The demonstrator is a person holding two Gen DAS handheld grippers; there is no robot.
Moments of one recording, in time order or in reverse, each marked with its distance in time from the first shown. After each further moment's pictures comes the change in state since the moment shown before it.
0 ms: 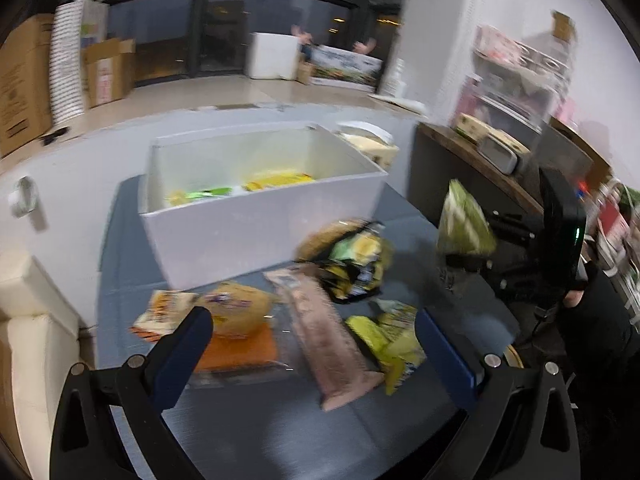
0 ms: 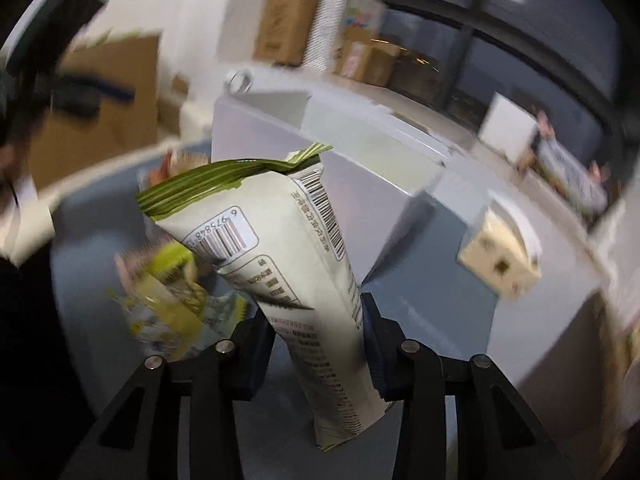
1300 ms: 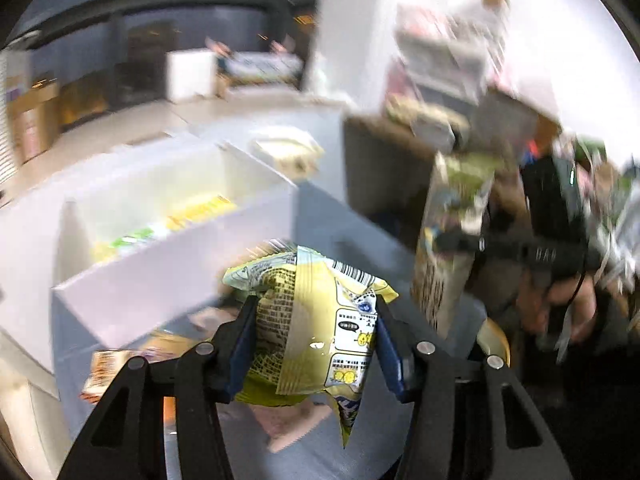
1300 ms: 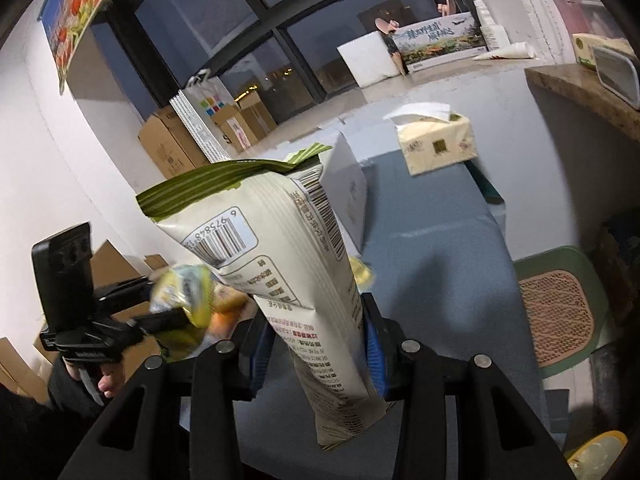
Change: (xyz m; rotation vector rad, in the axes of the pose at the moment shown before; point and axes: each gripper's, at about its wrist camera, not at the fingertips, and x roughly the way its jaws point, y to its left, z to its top) left arm 0.001 -0.049 0.025 0.133 -0.063 -0.115; right arm -0.068 -0.035 -0.054 0.792 -0.189 0.105
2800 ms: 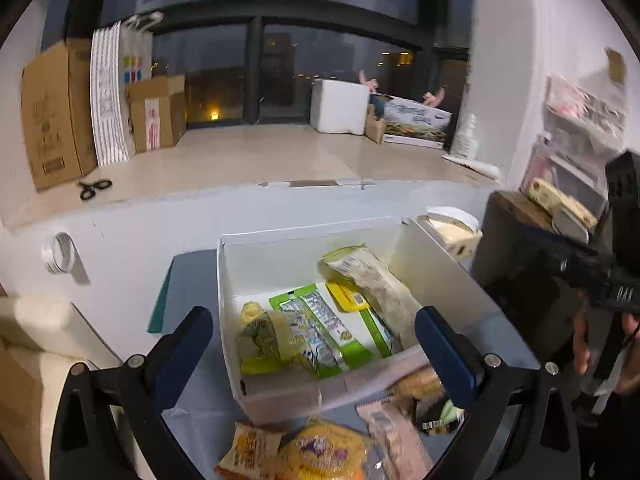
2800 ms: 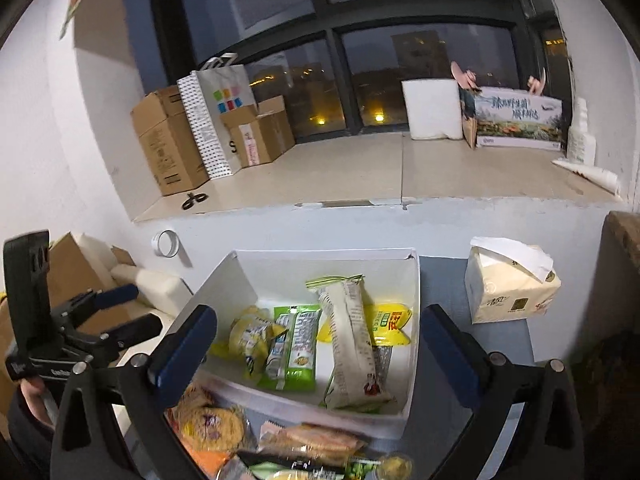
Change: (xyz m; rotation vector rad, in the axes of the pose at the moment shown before) left arm 0.006 0.135 0.068 -0.170 -0.082 0.368; right arm 0.137 0.109 0.152 -0.259 -0.020 -0.116
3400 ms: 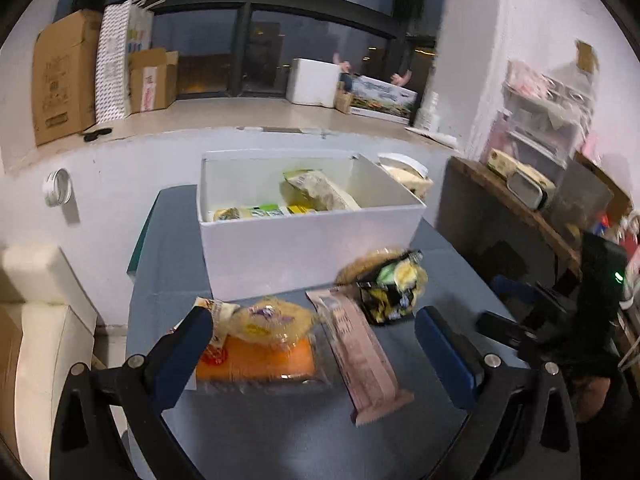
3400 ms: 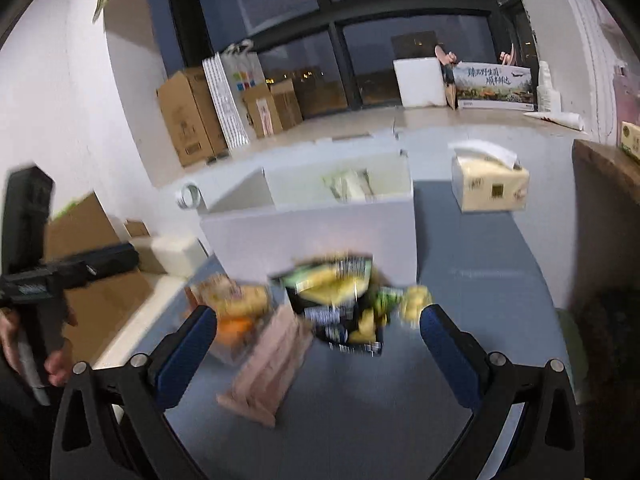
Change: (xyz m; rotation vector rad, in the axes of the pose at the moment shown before) left arm -0.069 -0.029 -0.118 -0.028 0.036 -0.105; right arm -0.074 0.023 -0.168 0.003 0.010 -0.008
